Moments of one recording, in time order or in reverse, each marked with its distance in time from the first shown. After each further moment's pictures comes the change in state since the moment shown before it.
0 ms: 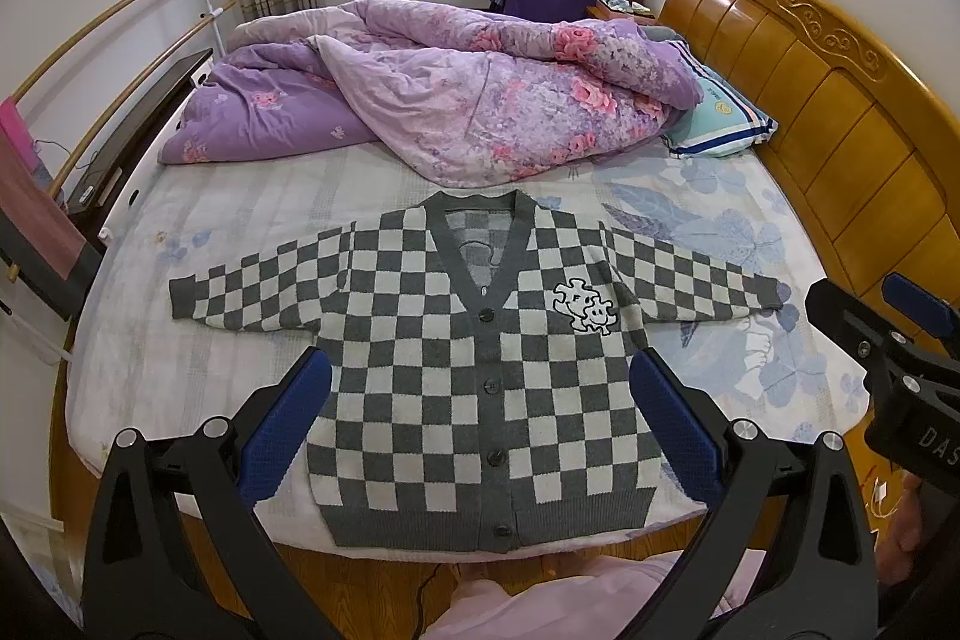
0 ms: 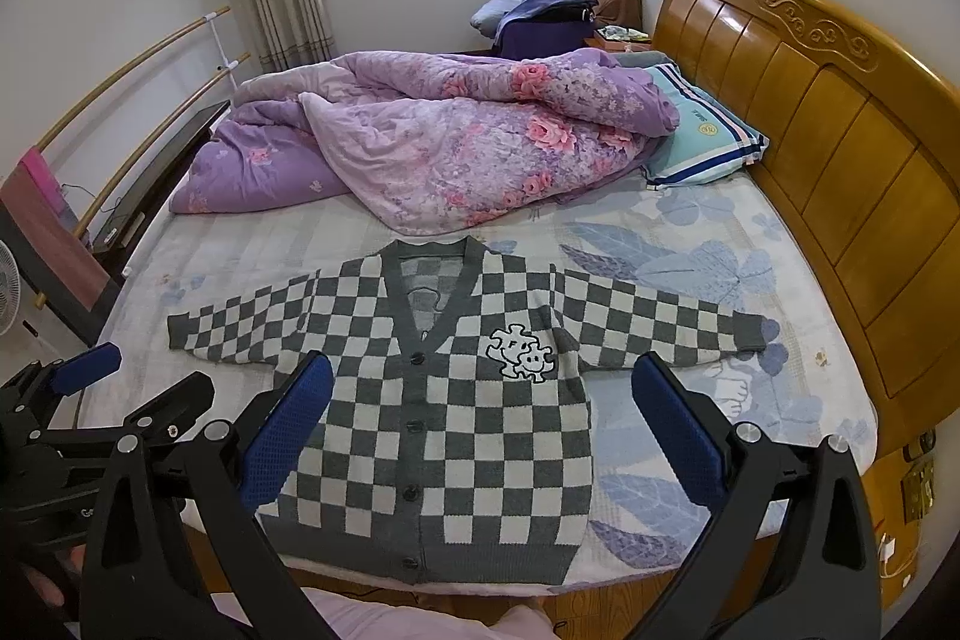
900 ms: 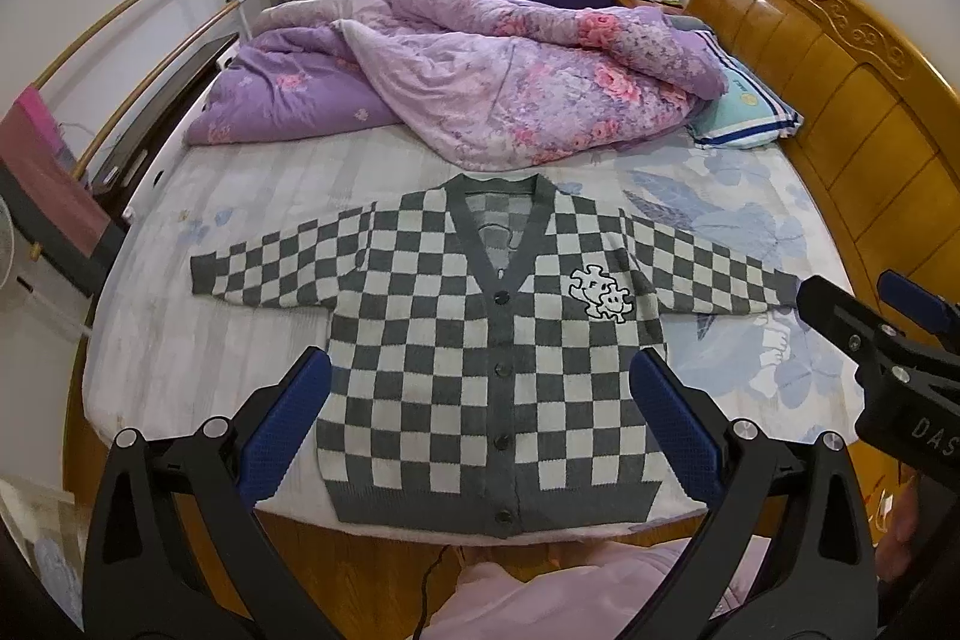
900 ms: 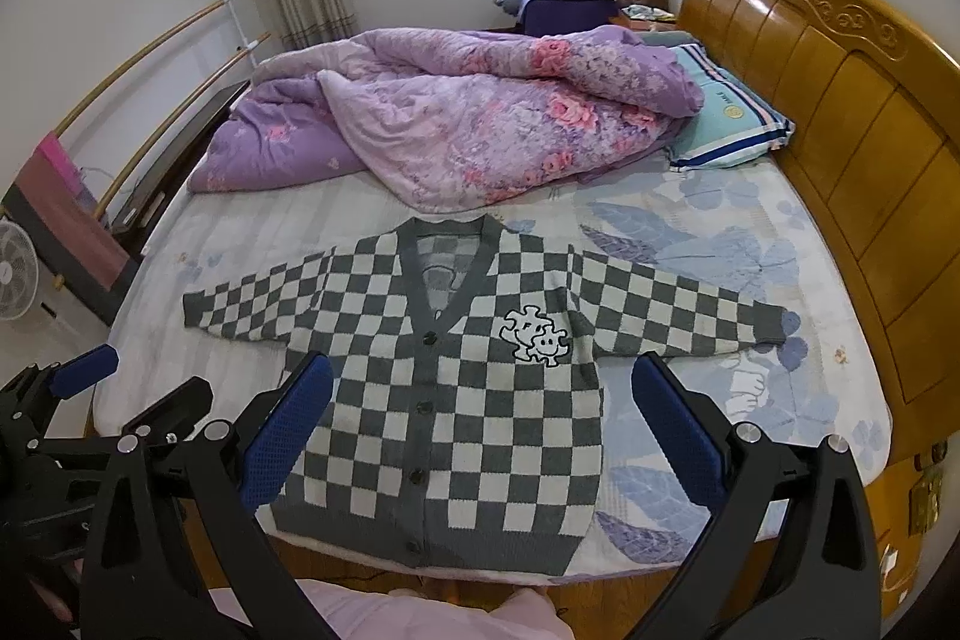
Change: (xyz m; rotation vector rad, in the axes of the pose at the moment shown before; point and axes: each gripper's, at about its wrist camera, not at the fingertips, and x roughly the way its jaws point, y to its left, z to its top) left arm 0.012 -0.011 -0.007 -0.039 0.045 0.069; right arm 0.016 -0.016 0.006 -0.034 0.074 0.084
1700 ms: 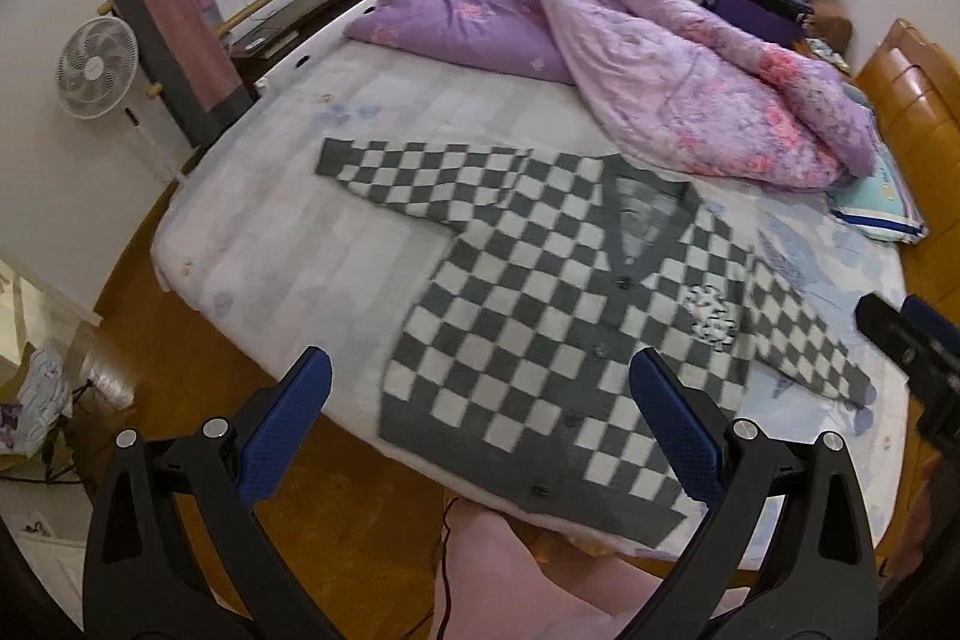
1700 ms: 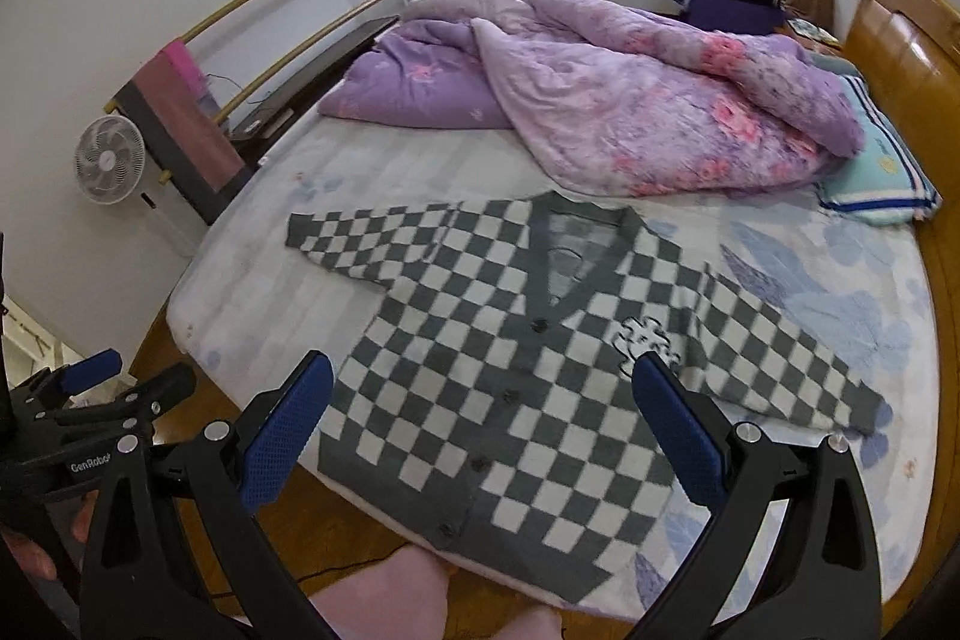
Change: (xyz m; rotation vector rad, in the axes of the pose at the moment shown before) left arm -0.016 0.072 -0.022 -0.361 0.101 0.267; right arm 0.055 0.048 0.027 -0.233 0.088 0.311
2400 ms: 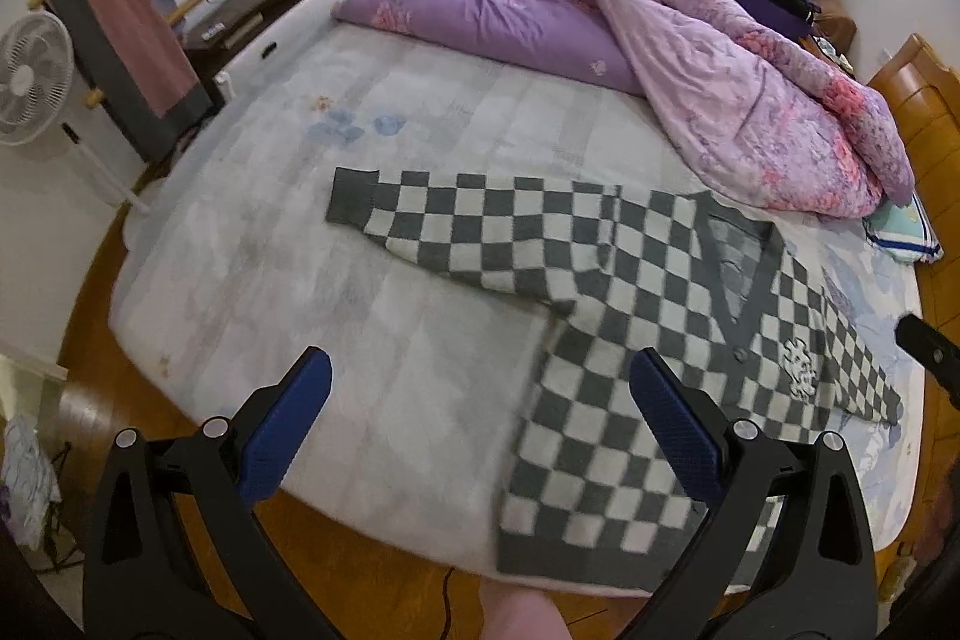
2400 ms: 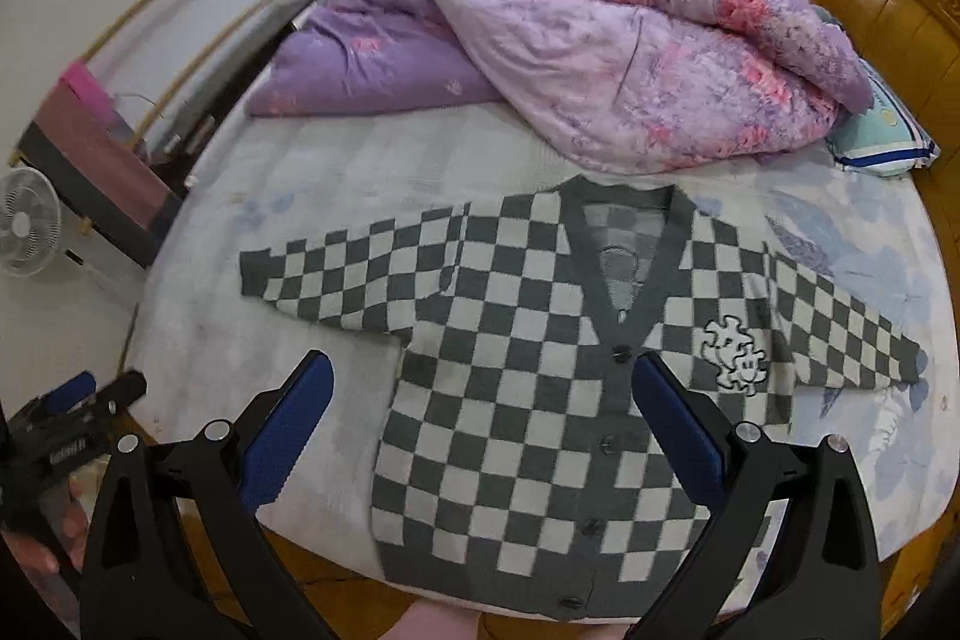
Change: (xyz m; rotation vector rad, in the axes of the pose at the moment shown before) left arm 0.218 0.207 0.154 0.021 0.069 -0.183; right arm 0.197 0.121 0.087 0.177 0.097 -0.209
